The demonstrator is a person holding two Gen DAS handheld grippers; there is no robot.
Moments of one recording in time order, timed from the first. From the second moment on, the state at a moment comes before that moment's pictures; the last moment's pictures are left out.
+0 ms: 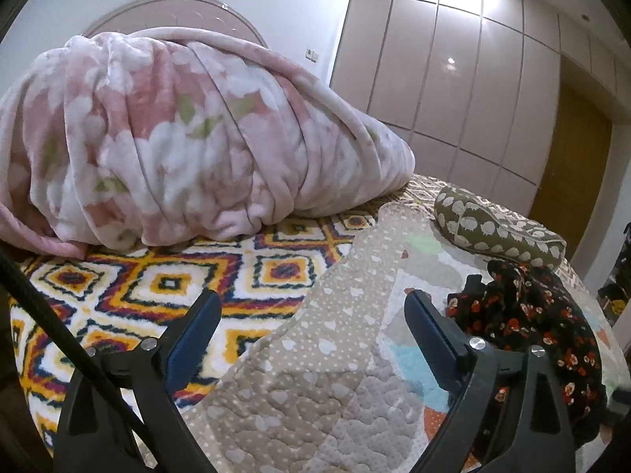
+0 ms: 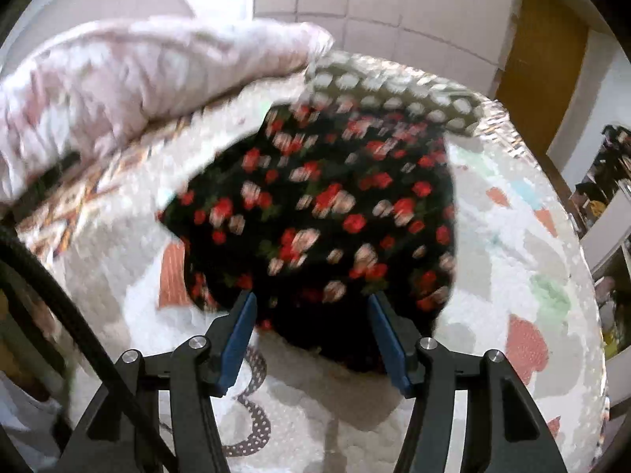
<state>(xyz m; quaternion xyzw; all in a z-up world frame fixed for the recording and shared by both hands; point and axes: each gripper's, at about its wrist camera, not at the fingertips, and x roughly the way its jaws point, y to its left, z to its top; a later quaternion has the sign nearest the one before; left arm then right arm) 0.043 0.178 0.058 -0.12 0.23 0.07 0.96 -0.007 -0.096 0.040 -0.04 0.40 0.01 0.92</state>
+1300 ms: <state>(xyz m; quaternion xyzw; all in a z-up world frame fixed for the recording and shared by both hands) -0.123 0.054 0.150 -0.03 0.19 -0.01 0.98 -0.147 -0.218 0.029 0.08 0.37 -0.08 0.92</state>
